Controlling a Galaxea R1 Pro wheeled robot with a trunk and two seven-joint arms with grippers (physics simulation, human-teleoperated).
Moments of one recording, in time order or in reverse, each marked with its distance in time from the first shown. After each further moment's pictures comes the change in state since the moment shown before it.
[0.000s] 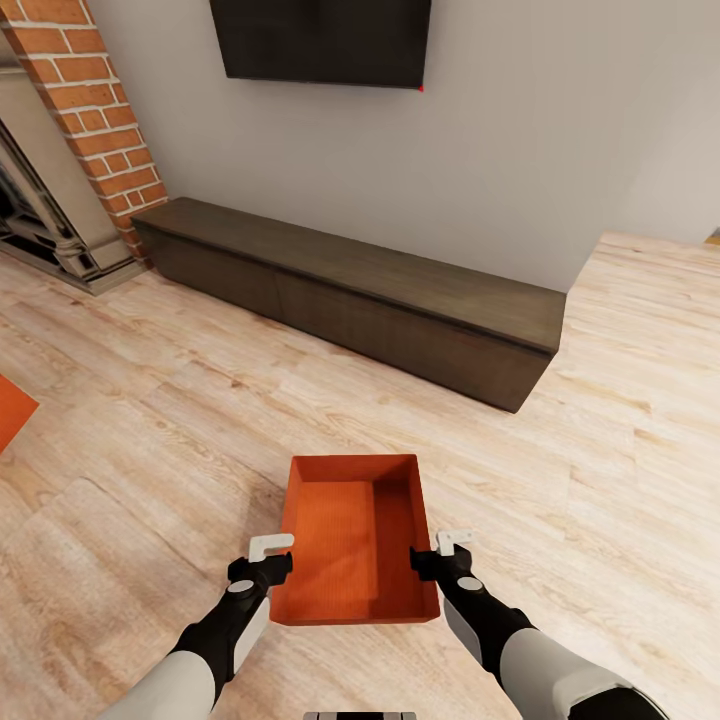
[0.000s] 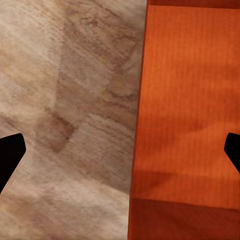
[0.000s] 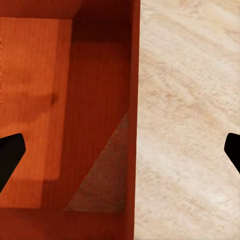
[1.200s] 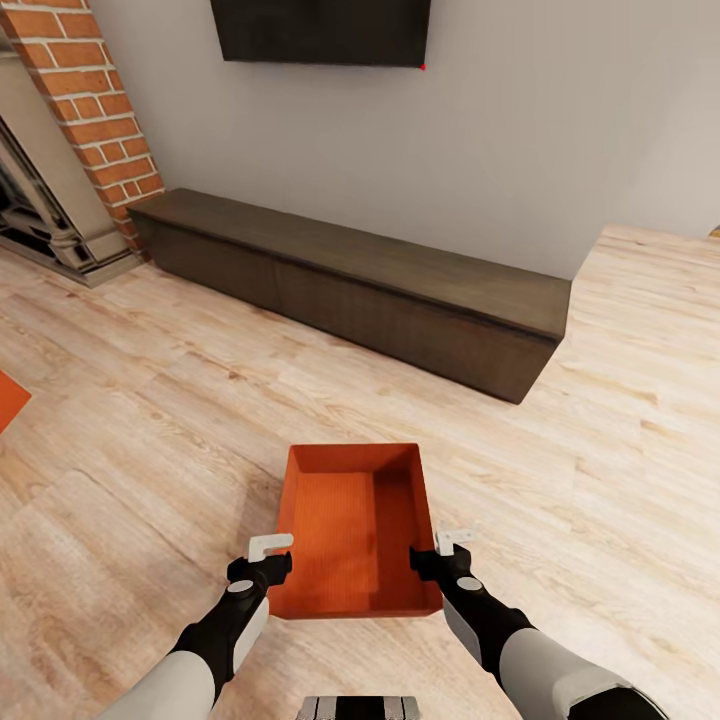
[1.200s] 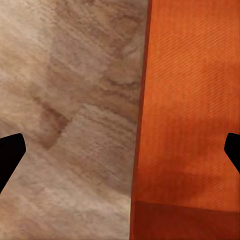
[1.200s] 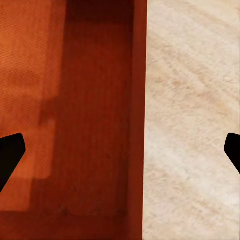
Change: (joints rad) left arm 0.000 0.002 0.001 0.000 0.000 0.000 0.000; right arm 0.000 0.001 0.000 0.000 0.002 -0.002 -0.002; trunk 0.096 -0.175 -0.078
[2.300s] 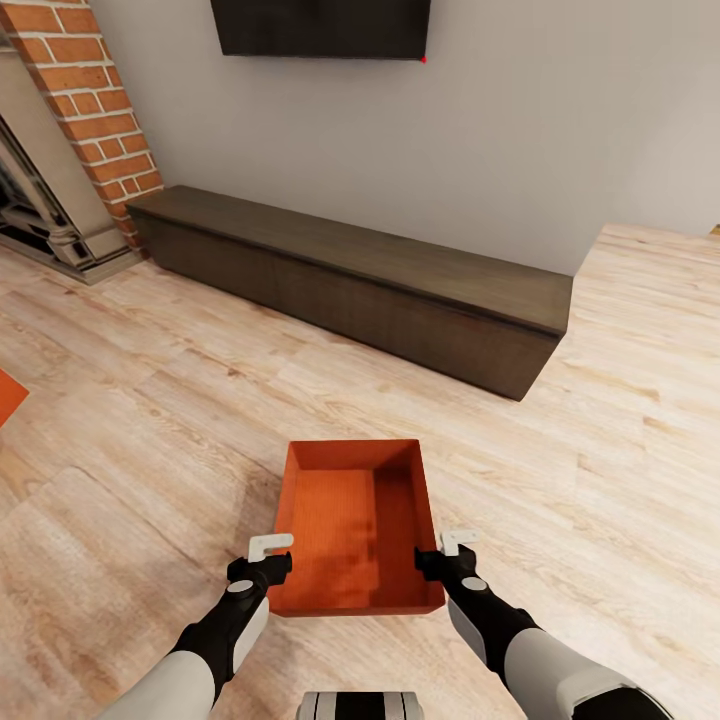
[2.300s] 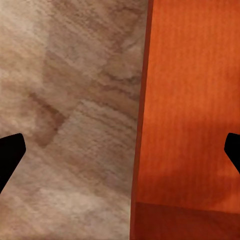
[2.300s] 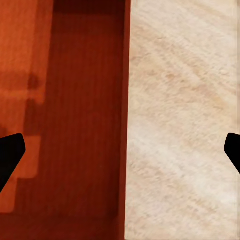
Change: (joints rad) left arm 0.000 0.000 0.000 0.000 0.000 0.000 0.000; right arm 0.000 -0.015 -0.004 0.002 -0.002 -0.001 0.000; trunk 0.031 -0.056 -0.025
